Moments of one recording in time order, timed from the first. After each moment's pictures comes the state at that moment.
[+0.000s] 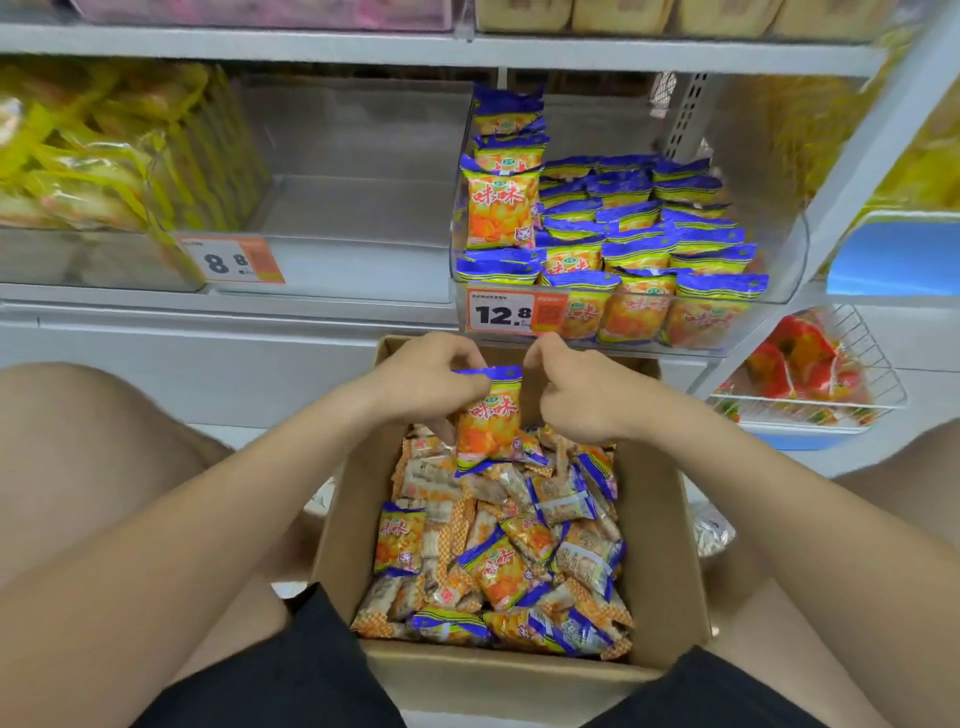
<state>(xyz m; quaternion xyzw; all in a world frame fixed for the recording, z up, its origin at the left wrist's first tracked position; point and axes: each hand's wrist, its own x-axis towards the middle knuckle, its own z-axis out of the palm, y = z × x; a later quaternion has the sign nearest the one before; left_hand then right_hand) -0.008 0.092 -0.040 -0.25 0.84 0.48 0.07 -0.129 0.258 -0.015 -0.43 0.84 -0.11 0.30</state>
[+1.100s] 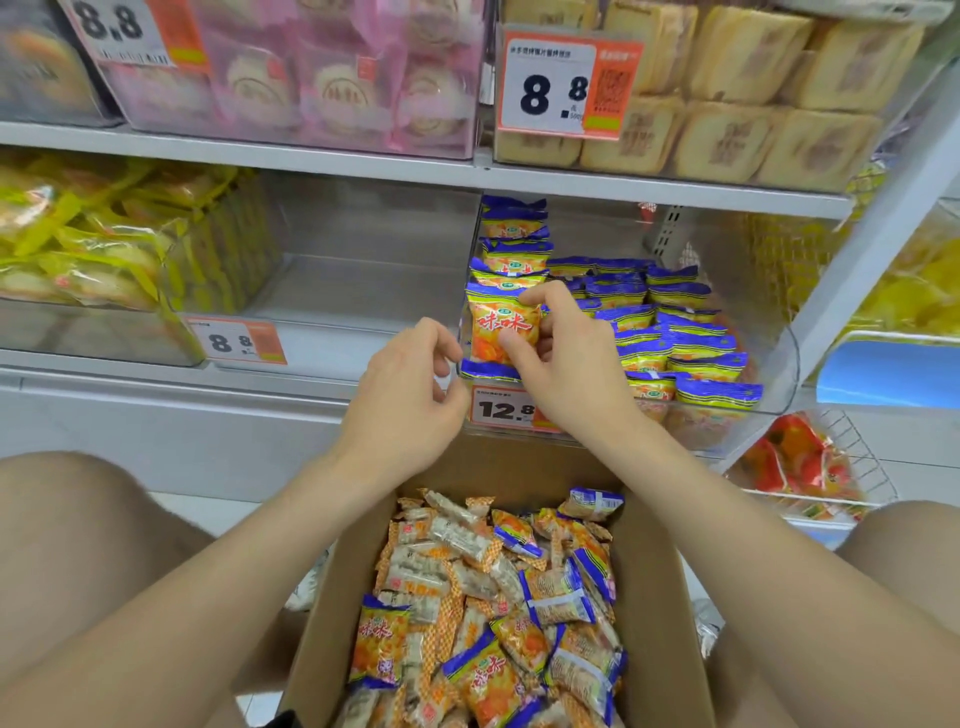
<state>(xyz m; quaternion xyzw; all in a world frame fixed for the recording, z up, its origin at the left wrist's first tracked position) -0.018 0.070 -0.003 -0.23 0.88 0.29 -0.28 -0.168 0.188 0.006 -0.42 0.82 -0.38 -0.06</state>
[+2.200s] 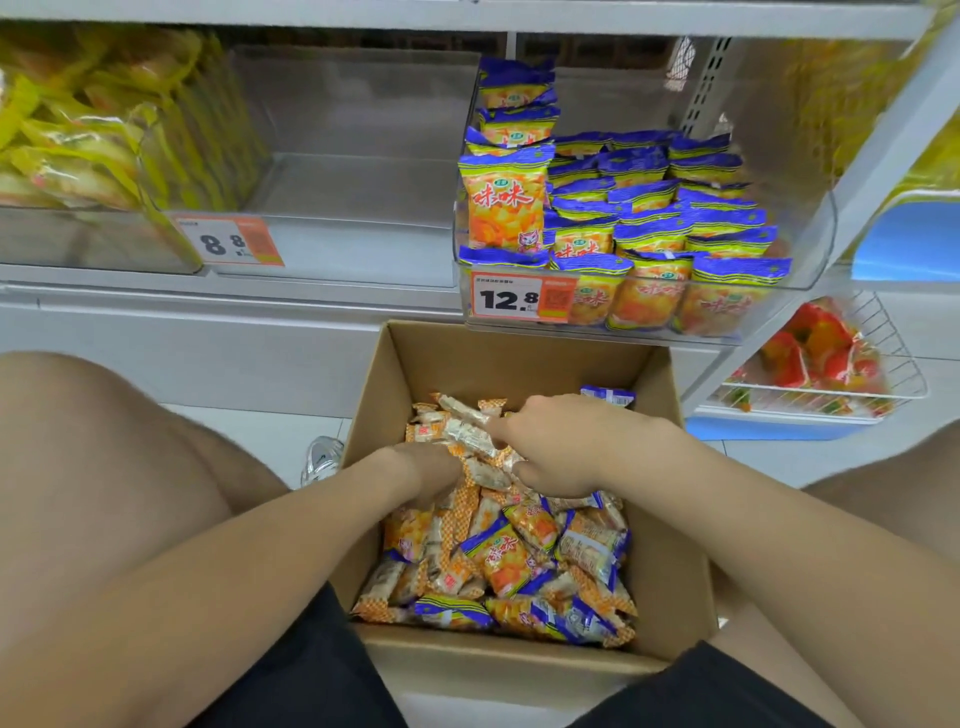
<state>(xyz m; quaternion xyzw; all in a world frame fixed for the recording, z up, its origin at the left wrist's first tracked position) 0.008 0.098 -0.168 -0.02 0.90 0.02 0.44 -0.095 0.255 -0.043 -0.63 0.73 0.15 0.21</state>
